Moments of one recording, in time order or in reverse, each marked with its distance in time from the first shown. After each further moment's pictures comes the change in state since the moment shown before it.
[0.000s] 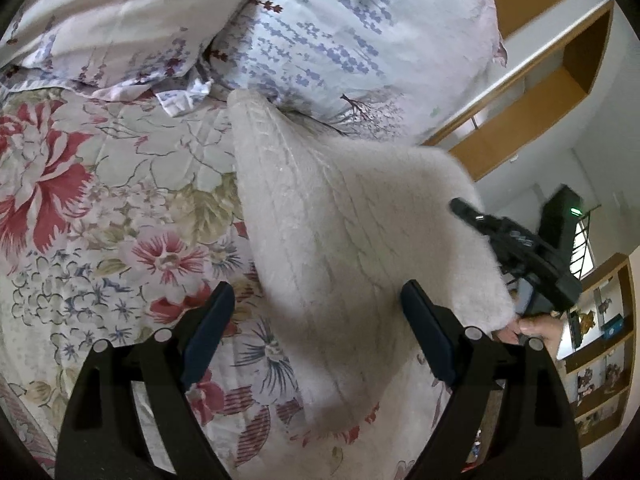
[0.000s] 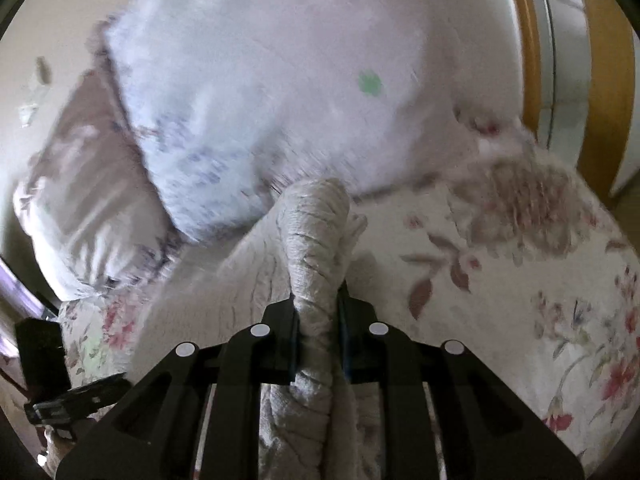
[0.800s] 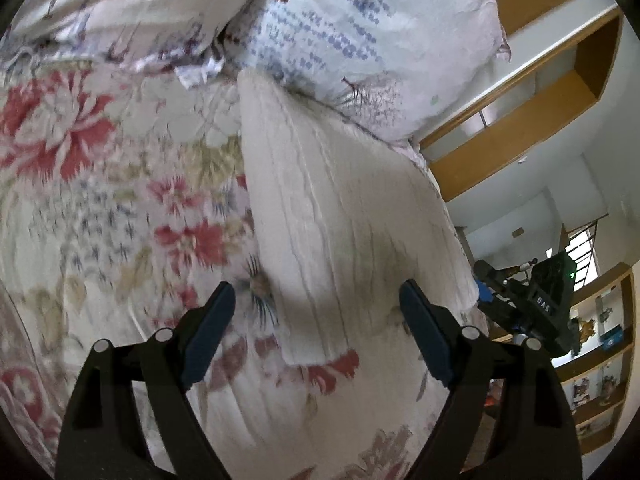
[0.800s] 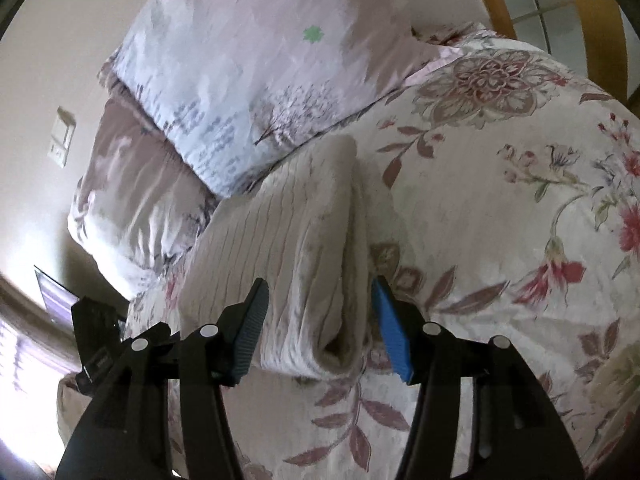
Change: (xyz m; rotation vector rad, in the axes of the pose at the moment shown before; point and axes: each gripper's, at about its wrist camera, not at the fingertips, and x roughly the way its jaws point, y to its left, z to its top) left arm -0.022 -0.013 -0.025 -0.069 0.039 0.027; right arm -0.058 -0.049 -0.071 0.196 0.080 0.228
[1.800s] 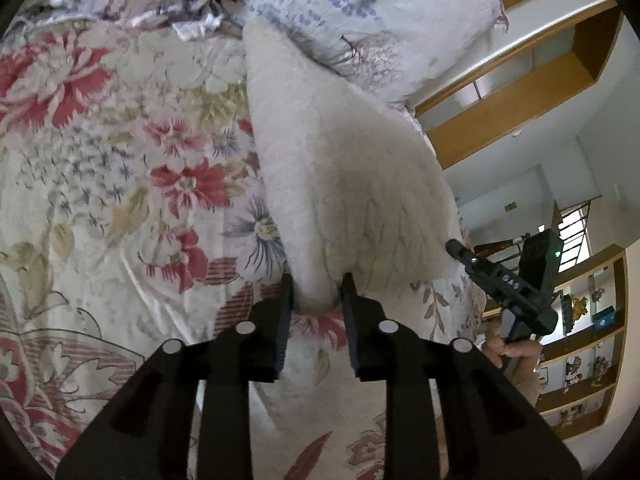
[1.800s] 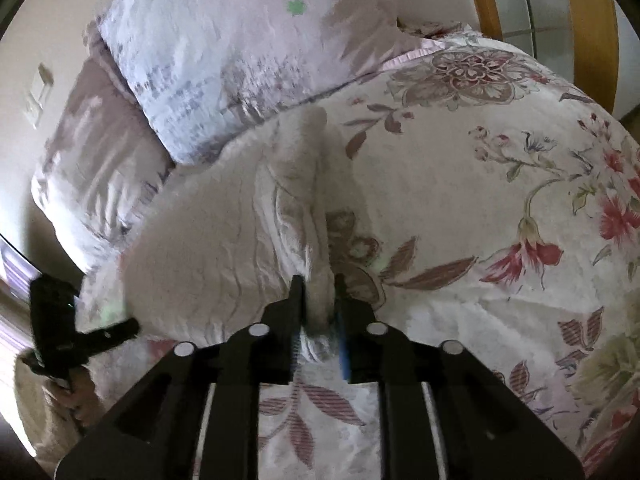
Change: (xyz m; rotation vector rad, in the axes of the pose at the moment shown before) left arm -0.003 0.008 -0.021 0.040 0.085 -0.020; right arm 0.009 -0.014 -0.019 -0.071 0.009 -0.120
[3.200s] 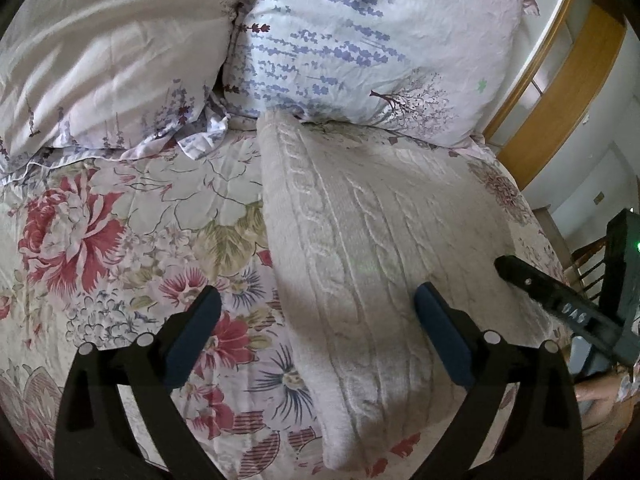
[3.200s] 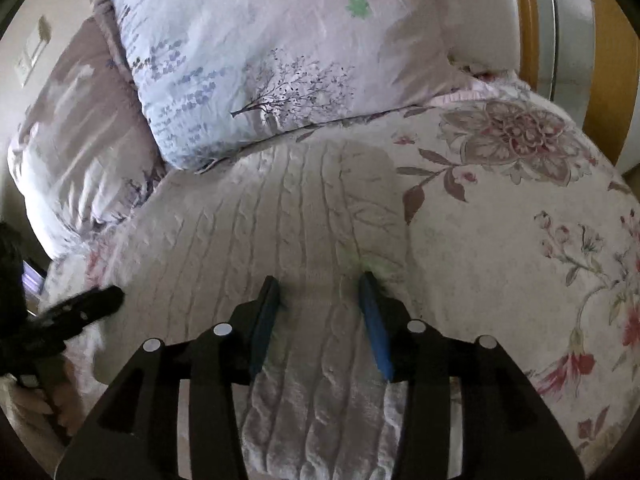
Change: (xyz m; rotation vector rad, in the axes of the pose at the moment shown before) left arm 0.034 -0.039 0.052 0.147 -0.158 0.393; right arm 0.049 0.045 0.047 -0.137 0.009 -0.100
